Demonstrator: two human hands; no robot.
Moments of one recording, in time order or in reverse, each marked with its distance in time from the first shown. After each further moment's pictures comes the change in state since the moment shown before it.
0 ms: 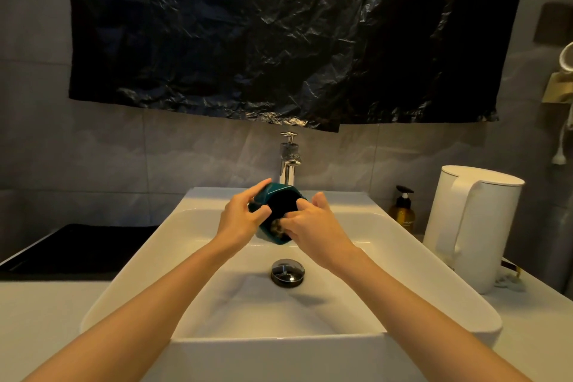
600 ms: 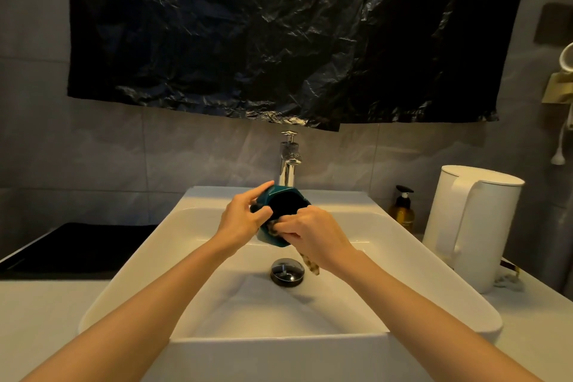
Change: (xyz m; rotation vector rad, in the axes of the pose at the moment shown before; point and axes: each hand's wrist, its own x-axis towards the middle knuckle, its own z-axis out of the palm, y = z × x) left_hand 0.003 -0.001 0.001 0.003 -0.050 -0.010; right_hand -0.002 0.001 0.004 0.277 0.096 -0.059
